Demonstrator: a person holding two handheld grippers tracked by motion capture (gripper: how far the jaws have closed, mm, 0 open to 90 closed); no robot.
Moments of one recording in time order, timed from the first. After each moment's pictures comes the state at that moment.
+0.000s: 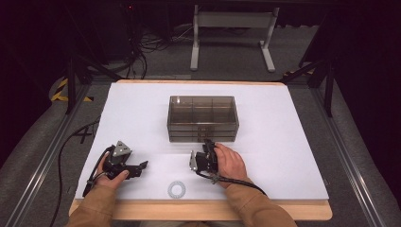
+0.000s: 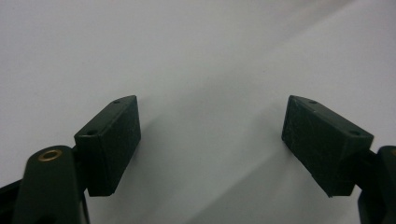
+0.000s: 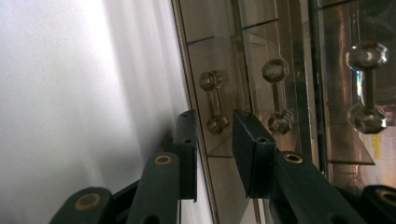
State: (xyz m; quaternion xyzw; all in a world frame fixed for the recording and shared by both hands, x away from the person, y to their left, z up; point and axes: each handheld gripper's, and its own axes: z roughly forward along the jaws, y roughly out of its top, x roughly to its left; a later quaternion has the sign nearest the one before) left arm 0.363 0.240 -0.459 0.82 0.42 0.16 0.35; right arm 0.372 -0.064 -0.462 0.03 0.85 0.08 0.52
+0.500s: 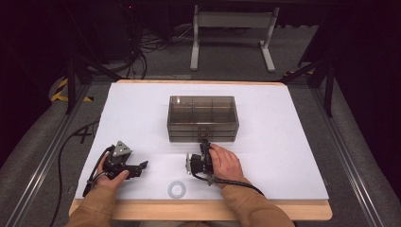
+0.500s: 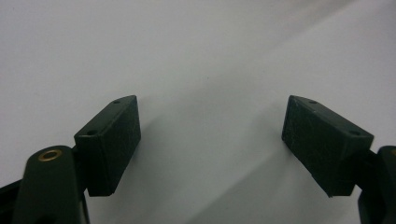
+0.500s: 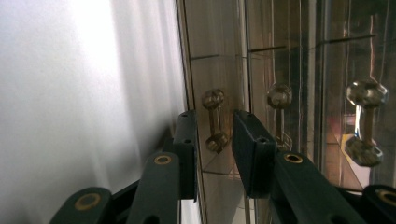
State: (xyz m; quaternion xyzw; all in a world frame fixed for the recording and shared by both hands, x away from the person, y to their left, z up) left arm 0.363 0.239 -0.459 0.82 0.42 0.17 0.35; right arm 0.371 -0.050 -0.471 0.00 0.84 0.05 0.55
